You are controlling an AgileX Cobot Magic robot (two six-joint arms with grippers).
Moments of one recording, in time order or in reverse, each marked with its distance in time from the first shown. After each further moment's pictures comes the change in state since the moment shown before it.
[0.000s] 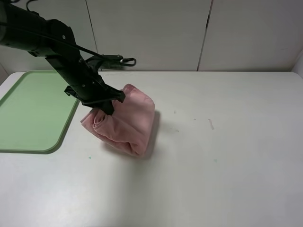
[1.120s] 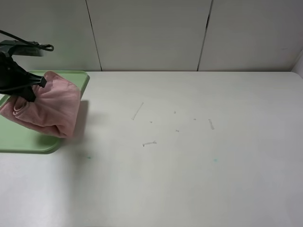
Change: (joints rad) left arm 0.480 -0.144 0.078 0.264 0.047 0.000; right arm 0.000 0.000 0.000 0.000 0.000 0.000
